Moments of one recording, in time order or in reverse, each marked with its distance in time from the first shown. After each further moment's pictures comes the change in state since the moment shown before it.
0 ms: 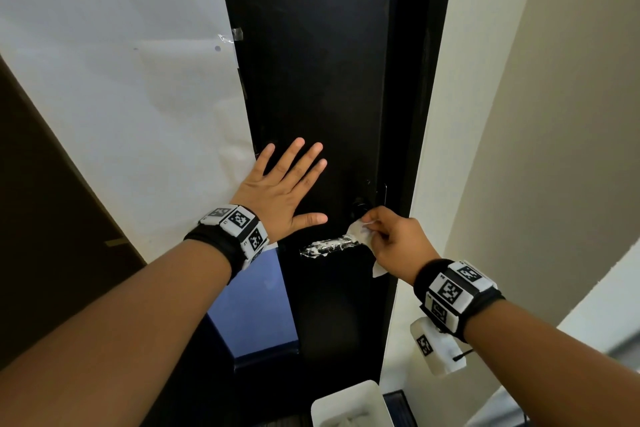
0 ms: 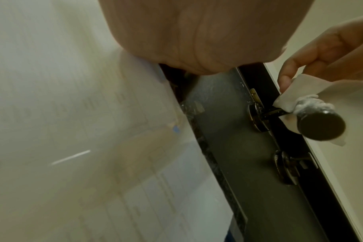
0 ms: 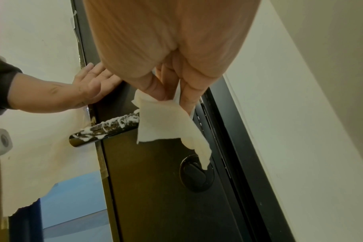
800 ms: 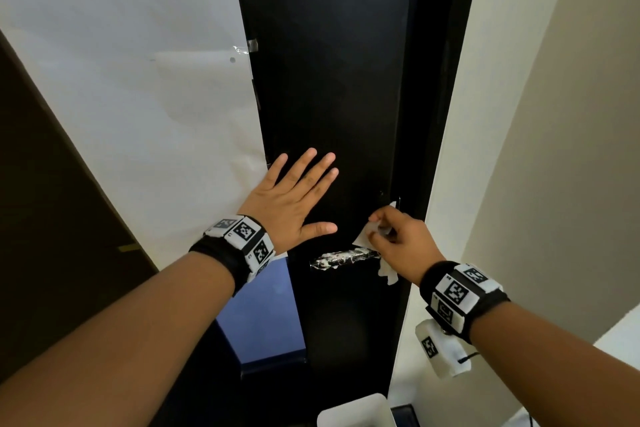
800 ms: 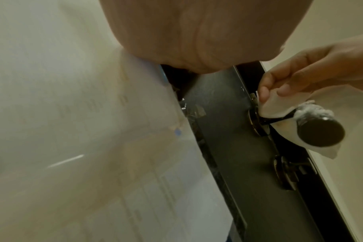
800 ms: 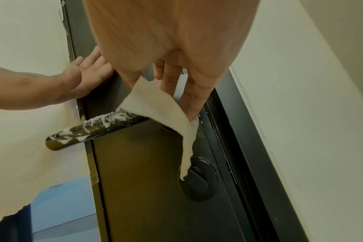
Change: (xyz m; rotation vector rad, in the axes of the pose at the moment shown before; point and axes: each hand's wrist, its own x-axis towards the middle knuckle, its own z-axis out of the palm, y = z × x) left_hand -0.001 -0.004 -0.004 -0.070 -0.016 0.026; right_hand 0.023 0.001 0.002 0.053 -0.006 0.033
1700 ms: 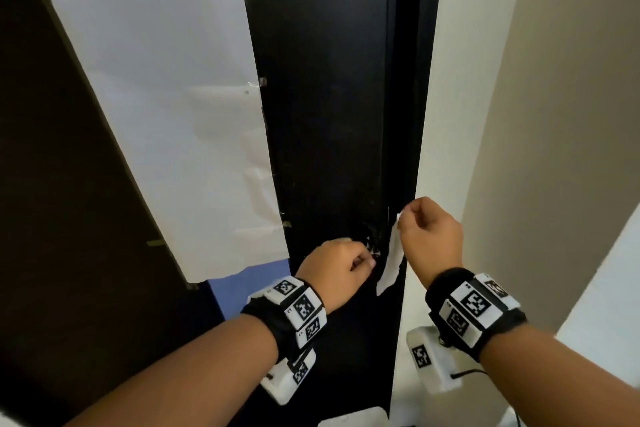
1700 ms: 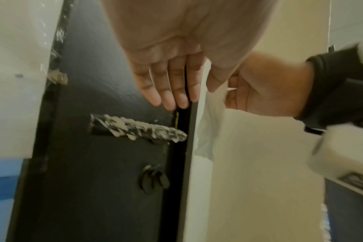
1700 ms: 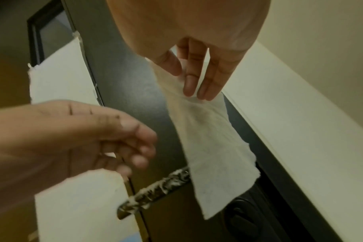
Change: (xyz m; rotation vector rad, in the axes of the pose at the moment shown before) left_hand -0.019 0.119 -0.053 -0.955 -0.051 -0.350; right_hand -0.038 -0.062 -0.059 0.238 0.449 0.195
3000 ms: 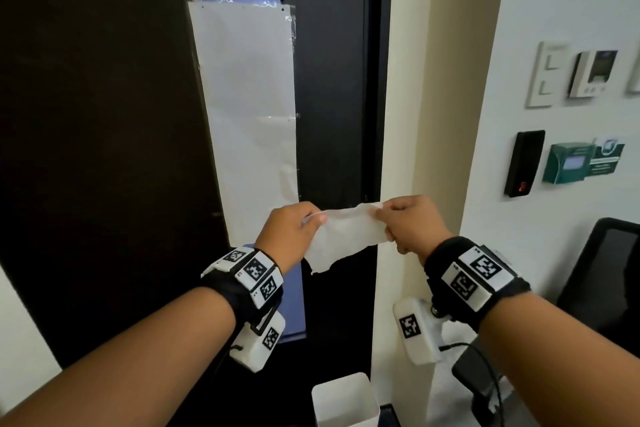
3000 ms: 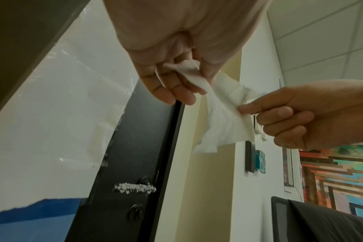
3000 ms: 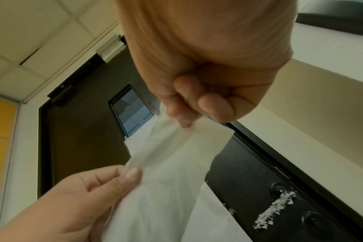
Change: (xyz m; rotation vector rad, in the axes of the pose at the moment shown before) left_hand -0.220 0.102 -0.143 -0.195 0.269 -0.027; right_hand -0.212 -0.181 -0.124 -0.032 -0.294 0.165
